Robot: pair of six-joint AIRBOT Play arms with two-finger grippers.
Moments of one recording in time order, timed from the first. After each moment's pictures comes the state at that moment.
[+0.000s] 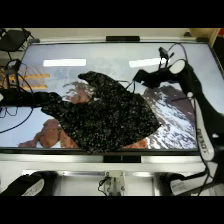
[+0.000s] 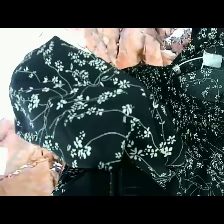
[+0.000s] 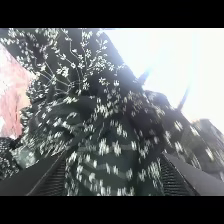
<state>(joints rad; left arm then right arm) -0.10 -0.97 1.13 1.44 -1.18 -1.69 0.11 -1.68 1.56 -0.94 0.98 1.50</state>
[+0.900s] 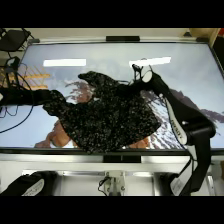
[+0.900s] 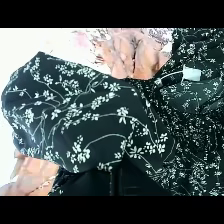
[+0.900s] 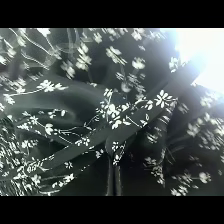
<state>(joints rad) -0.10 -0.97 1.13 1.39 -1.13 -1.69 0.27 -1.91 1.66 -0.96 0.95 1.46</state>
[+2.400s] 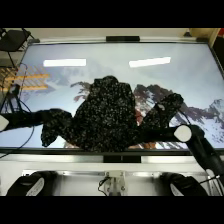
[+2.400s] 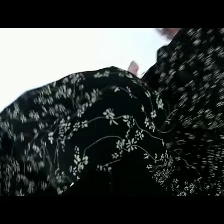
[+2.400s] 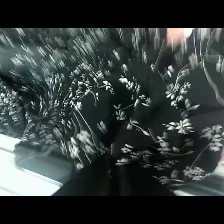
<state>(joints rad) -0.01 -0.76 0.74 1.34 -1.04 -1.71 0.28 -0.80 0.56 -1.11 1.03 1.60</state>
